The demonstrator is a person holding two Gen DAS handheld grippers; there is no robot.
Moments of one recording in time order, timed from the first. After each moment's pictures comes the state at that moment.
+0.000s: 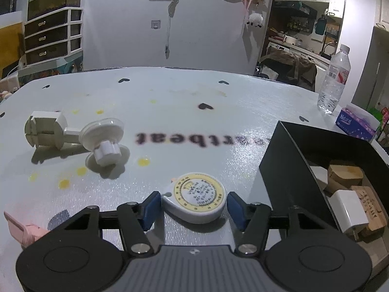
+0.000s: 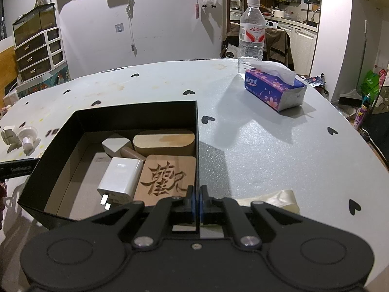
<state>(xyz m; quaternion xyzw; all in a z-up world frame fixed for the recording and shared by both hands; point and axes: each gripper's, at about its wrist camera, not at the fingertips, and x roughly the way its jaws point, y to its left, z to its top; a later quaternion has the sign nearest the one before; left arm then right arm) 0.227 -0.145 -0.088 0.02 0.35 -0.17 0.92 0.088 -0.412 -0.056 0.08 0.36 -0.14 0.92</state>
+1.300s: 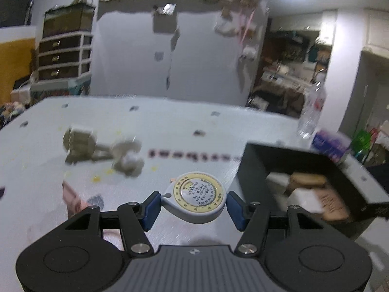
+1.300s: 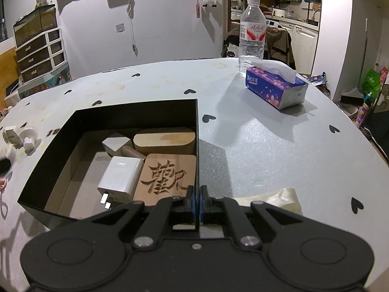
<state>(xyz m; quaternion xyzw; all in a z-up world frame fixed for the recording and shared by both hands) 0.142 -0.112 -0.043 -0.02 0.27 -0.18 0.95 0.089 -0.412 -0.058 0.08 0.36 -0.14 0.92</state>
